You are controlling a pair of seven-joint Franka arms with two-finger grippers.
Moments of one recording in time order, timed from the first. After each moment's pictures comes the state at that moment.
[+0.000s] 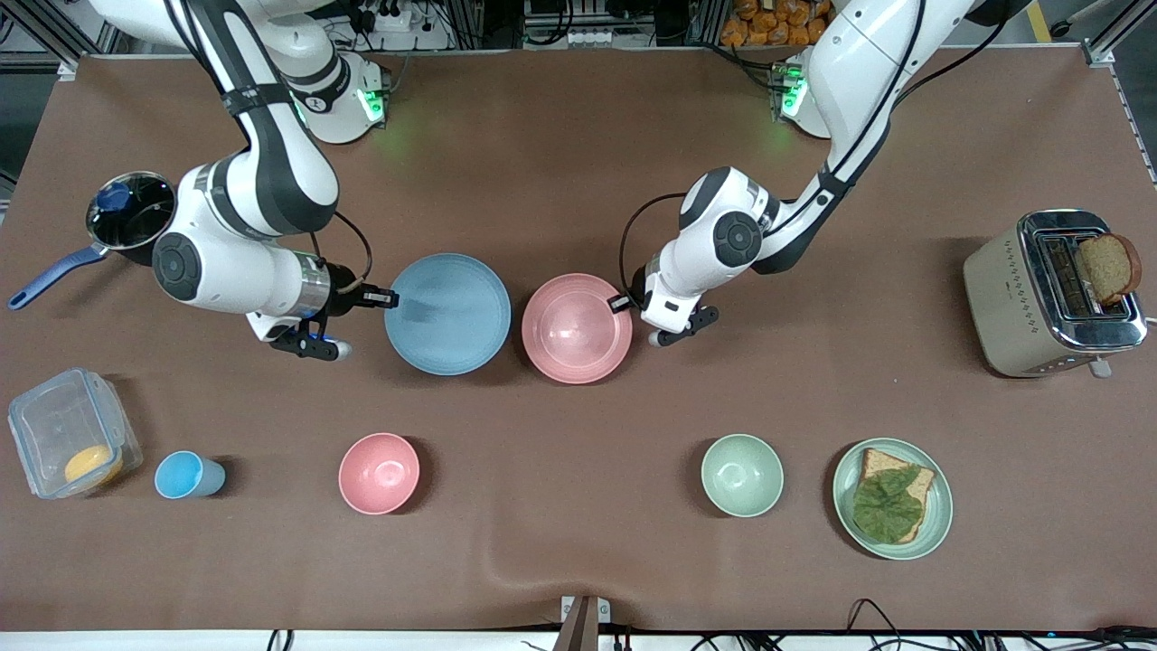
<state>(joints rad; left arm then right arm) -0.20 0.58 -0.52 -1.96 -0.21 2.61 -0.97 0.22 0.24 0.03 -1.98 0.41 2.00 0.27</state>
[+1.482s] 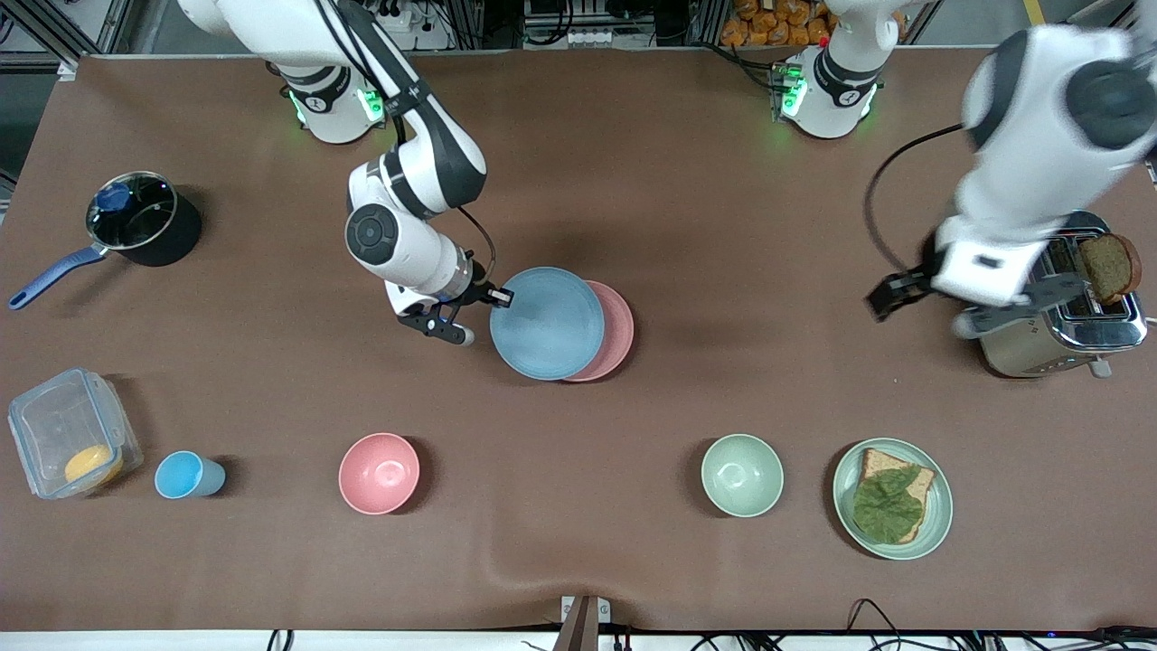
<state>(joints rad) 0.29 0.05 -0.46 -1.73 0.12 1.81 -0.49 0.55 0.38 0.04 -1.98 0.41 2.34 0.68</state>
